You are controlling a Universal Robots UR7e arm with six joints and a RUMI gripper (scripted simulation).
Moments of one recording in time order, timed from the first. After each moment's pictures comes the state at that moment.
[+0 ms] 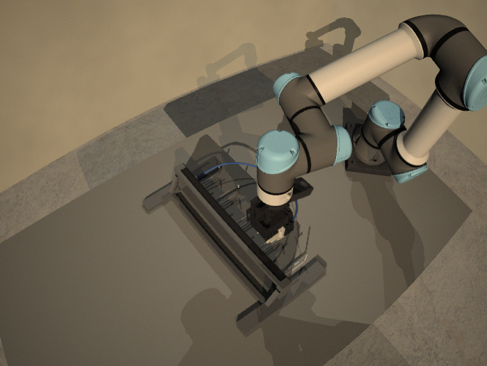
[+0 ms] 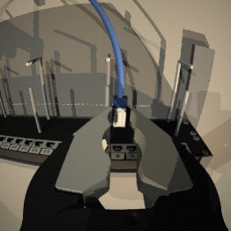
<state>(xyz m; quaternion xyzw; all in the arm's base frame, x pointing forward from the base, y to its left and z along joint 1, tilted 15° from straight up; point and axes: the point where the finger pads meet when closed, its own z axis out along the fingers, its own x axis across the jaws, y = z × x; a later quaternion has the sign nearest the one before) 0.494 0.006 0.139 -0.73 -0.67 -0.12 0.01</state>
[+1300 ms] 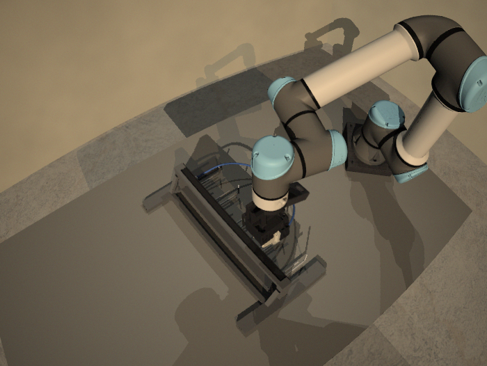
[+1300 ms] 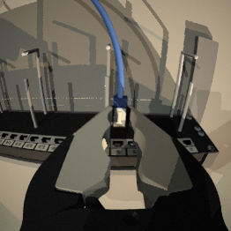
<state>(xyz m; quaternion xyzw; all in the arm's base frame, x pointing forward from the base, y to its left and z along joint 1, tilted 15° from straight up) 0.509 0.006 0.135 -0.73 -0.67 -0.12 0.01</state>
